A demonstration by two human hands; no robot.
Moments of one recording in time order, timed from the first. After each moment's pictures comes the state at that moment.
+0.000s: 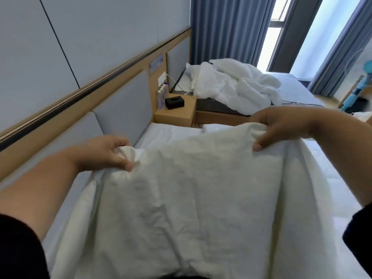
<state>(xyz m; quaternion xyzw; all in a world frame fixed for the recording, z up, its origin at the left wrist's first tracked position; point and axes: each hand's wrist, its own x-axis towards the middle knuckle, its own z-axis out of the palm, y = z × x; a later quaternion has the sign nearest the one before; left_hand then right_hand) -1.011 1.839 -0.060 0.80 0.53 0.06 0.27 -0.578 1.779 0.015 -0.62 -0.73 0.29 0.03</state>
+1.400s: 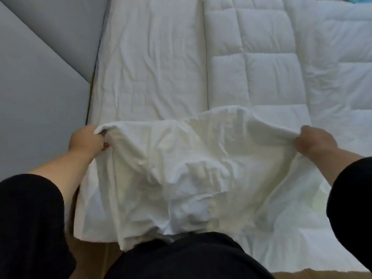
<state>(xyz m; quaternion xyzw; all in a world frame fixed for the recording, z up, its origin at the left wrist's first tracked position) -1.090 1.937 -0.400 0.60 0.74 -0.09 0.27 -0.534 1.734 -0.397 -0.89 -0.36 0.18 -0.19</state>
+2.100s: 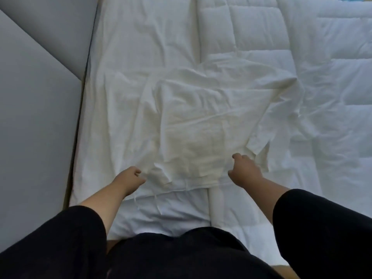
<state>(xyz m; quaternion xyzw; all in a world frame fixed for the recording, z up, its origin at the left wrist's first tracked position) -1.051 1.819 -0.474 0.52 0.67 -0.20 0.48 -0.696 1.706 -0.453 -0.83 -0.41 0.35 -0.15</state>
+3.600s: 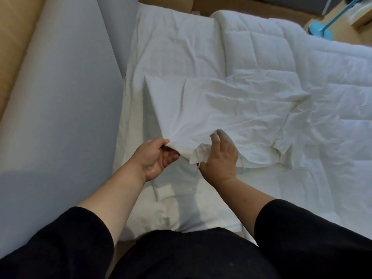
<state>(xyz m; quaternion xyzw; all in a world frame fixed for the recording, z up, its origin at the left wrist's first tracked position) -1.169 1.888 -0.369 0.14 0.48 0.20 0.84 -0.990 1.783 -0.401 -0.84 -0.52 0.14 0.06</state>
